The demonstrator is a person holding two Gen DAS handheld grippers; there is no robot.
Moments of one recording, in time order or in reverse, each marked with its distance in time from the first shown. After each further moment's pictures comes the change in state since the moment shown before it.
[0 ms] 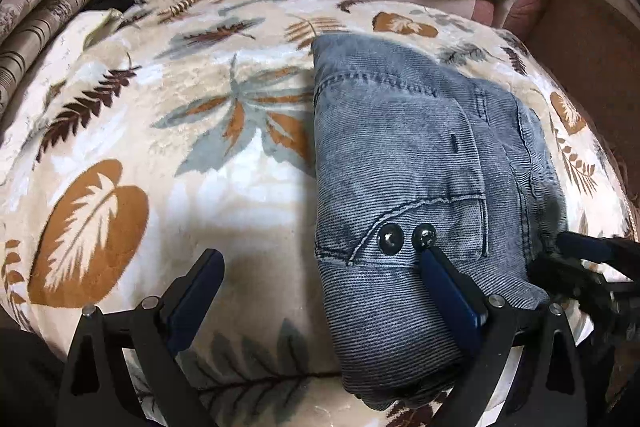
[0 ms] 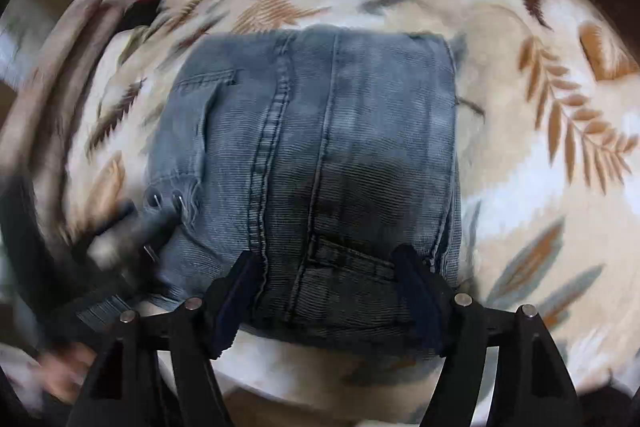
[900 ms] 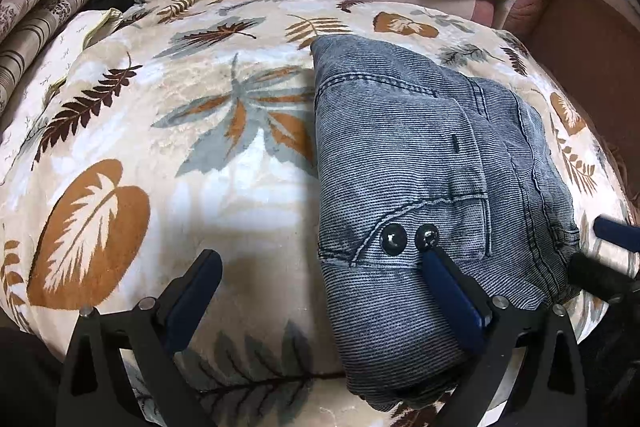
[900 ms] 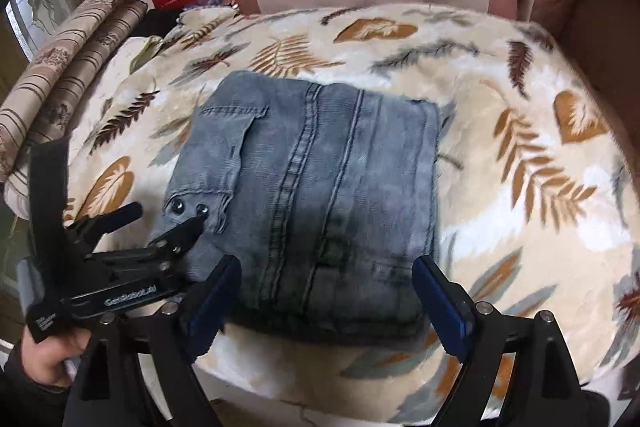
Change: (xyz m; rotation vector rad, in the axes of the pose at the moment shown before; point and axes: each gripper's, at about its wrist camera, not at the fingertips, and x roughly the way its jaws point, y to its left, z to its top) left arm 0.001 0.002 0.000 -0.005 0.003 -0.009; right arm -0.028 0.025 -0.003 -0.060 -0.086 -0.110
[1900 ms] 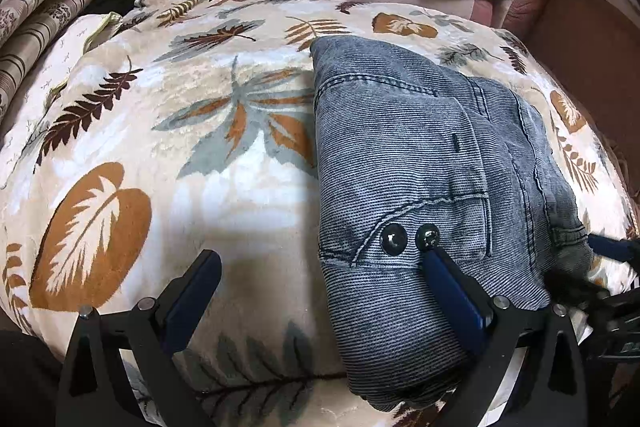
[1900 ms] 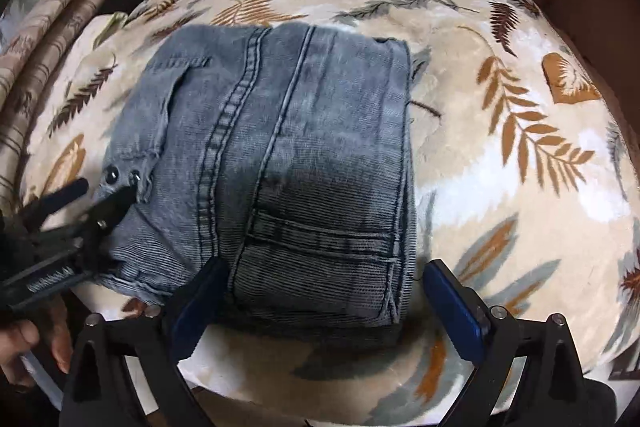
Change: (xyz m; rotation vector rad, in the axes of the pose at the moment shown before) left arm 0.000 0.001 0.001 0.008 -0.007 0.007; right arm 0.021 -0.016 -0.005 0.043 0.089 -0.067
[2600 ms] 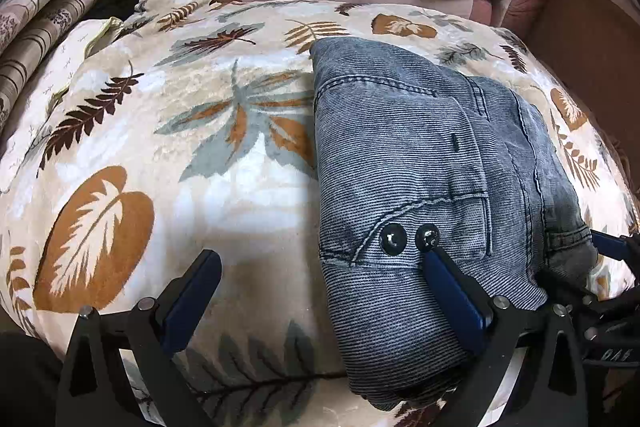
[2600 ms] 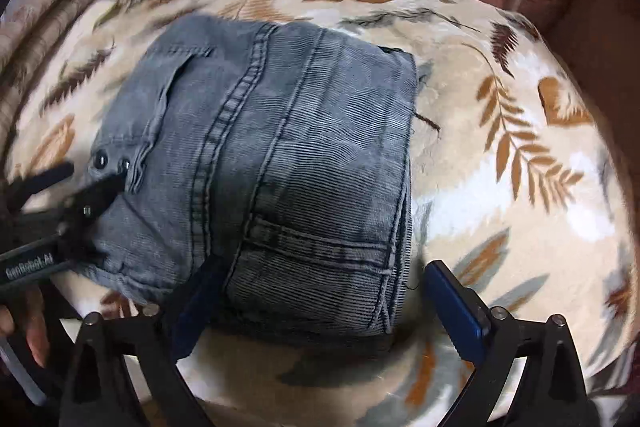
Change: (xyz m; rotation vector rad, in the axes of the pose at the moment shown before) left arm -0.003 -0.003 -0.002 0.015 -0.012 0.015; right arm 0.009 0.004 -0.007 -0.047 -0.026 -0.054
